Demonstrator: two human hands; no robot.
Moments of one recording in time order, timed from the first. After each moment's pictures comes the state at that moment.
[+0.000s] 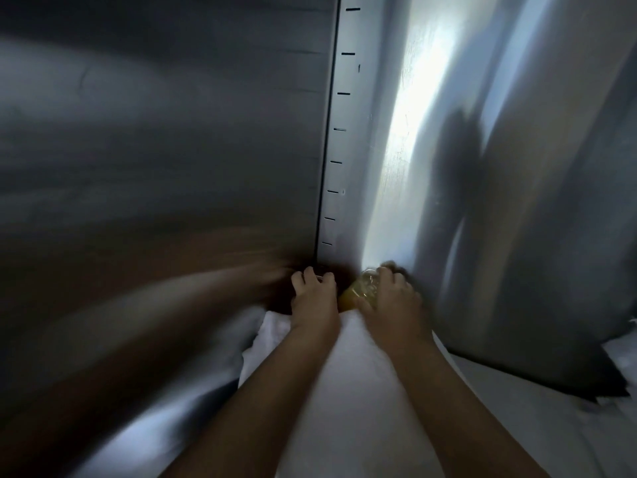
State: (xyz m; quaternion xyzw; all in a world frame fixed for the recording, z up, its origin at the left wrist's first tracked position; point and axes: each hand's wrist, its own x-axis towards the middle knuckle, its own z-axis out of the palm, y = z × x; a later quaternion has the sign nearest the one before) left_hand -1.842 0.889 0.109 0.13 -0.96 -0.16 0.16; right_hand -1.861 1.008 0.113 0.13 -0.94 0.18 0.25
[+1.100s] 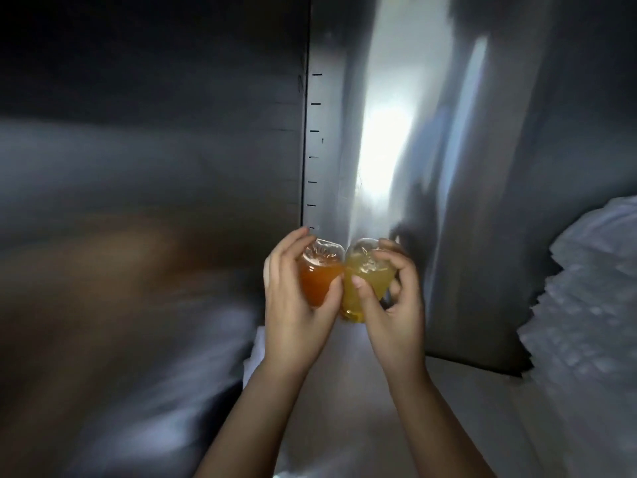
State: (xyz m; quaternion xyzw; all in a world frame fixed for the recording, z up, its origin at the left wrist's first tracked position) left_hand -1.680 0.916 0.208 -0.13 -0.69 -0.44 0.56; right_hand -1.731 1.033 0.187 0.30 -0.61 0.64 0.37
